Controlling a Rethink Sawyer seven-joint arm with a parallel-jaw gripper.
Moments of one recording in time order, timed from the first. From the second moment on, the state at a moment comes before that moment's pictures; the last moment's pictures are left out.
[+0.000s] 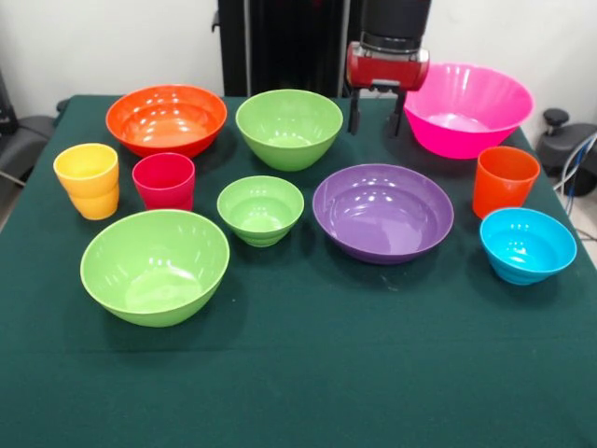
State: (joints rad) arm -0.07 -0.65 -0.06 2.13 -0.05 -0.12 1.78
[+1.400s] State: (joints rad) arm 0.05 -0.81 -0.06 2.24 -0.02 -0.08 1.88
